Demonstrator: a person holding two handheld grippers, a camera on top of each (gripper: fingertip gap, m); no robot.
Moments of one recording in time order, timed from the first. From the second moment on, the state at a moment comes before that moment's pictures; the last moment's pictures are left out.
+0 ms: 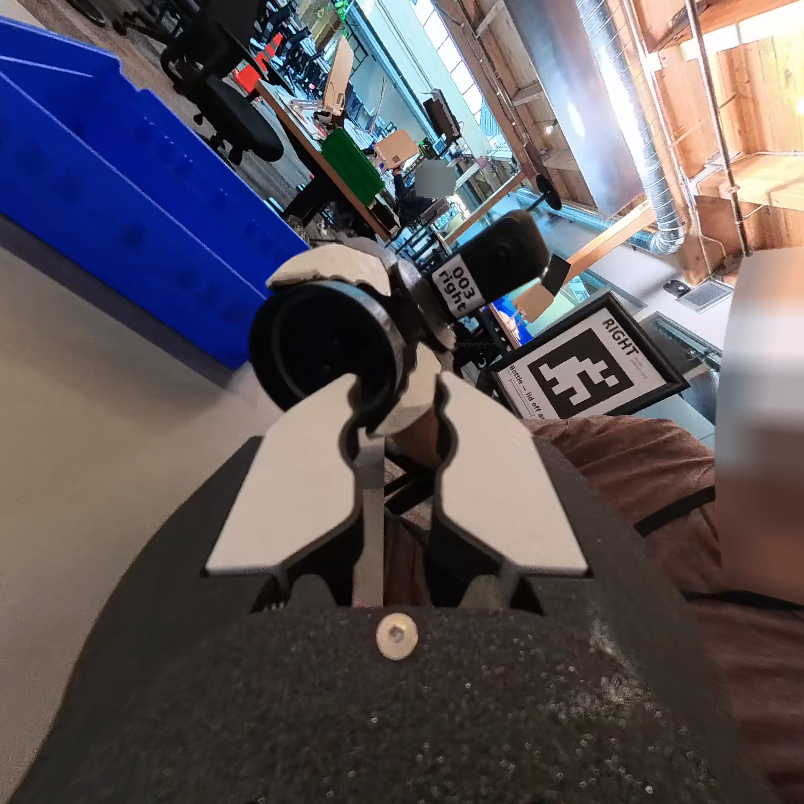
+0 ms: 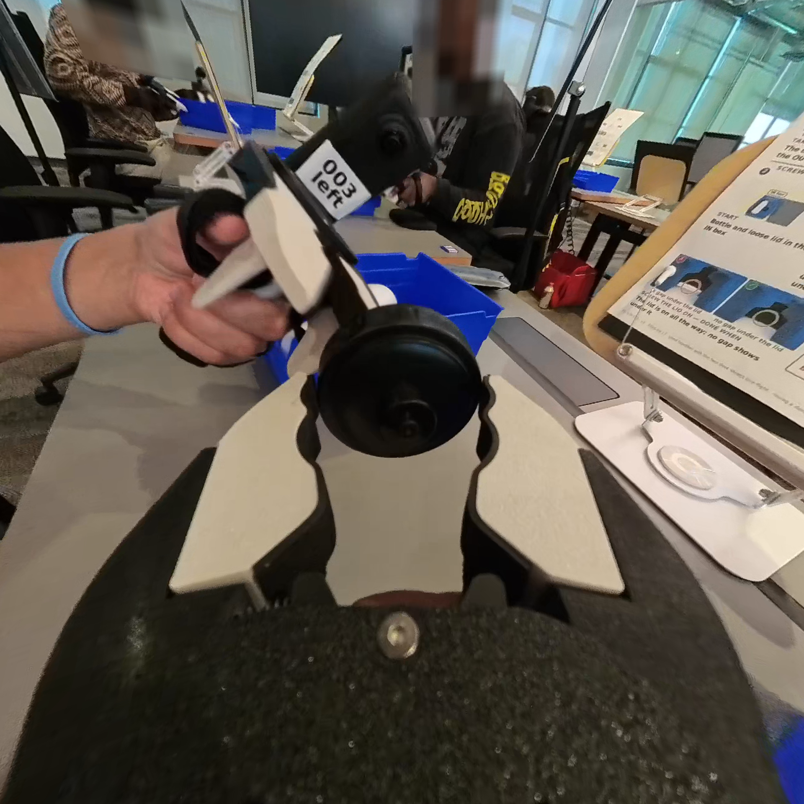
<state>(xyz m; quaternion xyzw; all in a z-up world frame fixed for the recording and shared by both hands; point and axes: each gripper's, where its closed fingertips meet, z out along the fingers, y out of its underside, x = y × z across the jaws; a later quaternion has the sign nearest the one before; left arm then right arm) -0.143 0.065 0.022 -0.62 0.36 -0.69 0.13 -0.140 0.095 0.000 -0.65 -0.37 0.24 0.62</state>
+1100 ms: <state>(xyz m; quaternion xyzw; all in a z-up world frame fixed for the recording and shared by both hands) -0.410 0.295 -0.151 -0.97 -0.08 -0.20 0.13 -0.071 0.062 0.072 -0.63 -0.36 0.14 0.67</state>
